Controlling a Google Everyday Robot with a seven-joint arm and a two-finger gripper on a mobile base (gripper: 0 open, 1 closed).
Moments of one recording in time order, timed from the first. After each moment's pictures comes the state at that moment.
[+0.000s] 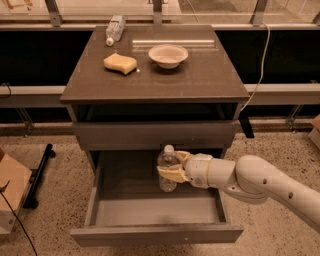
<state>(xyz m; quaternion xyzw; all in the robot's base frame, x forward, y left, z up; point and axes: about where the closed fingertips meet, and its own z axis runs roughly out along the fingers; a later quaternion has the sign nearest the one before) 0.543 -0.039 0.663 -0.41 0.70 0.30 0.50</state>
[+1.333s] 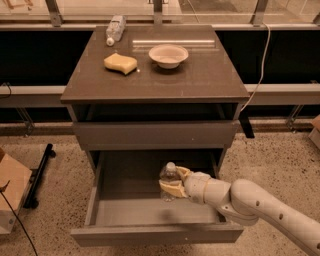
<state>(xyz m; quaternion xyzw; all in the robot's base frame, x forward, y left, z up) 0.541 -0.046 0.583 -0.39 0.70 0.29 0.52</state>
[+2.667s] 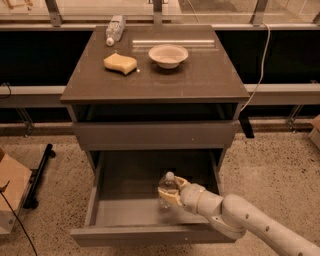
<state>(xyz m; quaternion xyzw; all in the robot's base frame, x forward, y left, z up) 0.552 -0.044 0.510 -0.33 0.72 0.29 0.53</state>
